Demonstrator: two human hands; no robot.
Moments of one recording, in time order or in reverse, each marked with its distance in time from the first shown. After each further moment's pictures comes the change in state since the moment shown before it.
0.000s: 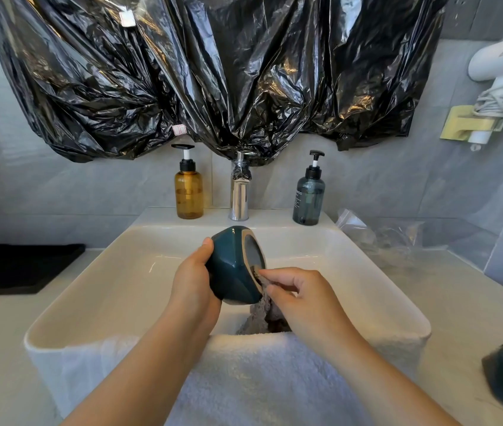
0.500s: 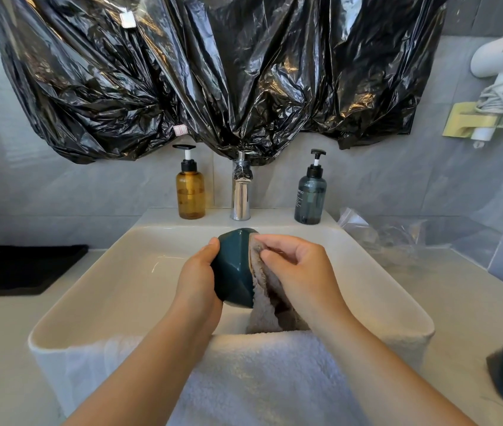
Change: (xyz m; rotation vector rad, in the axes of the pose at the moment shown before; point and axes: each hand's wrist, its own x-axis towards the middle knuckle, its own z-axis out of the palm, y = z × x) left_hand -0.004 0.001 0.003 0.058 -0.023 0.021; right_hand 0.021 -0.018 0.003 0.143 0.133 -0.087
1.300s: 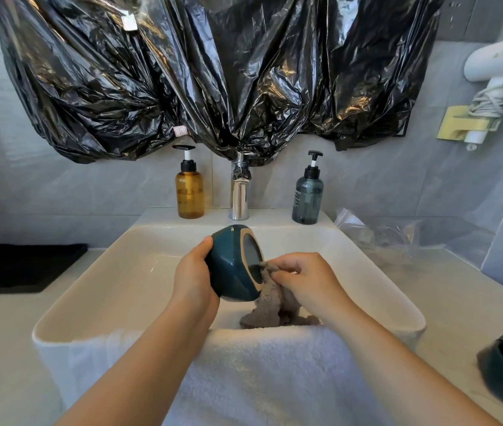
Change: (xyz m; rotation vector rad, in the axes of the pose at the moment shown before) left_hand 0.002 0.002 -0.001 -0.064 0.086 -0.018; right_hand 0.010 0.027 -0.017 -0.227 -0.147 0.117
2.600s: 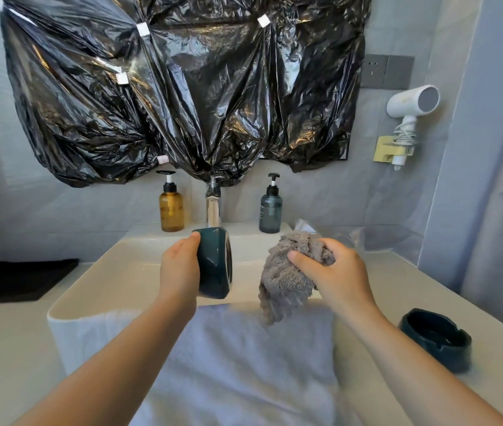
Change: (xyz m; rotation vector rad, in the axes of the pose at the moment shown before) left_hand -0.089 0.012 0.017 0.377 0.028 0.277; right_hand -0.103 -0.024 -0.091 0.018 0.464 -0.097
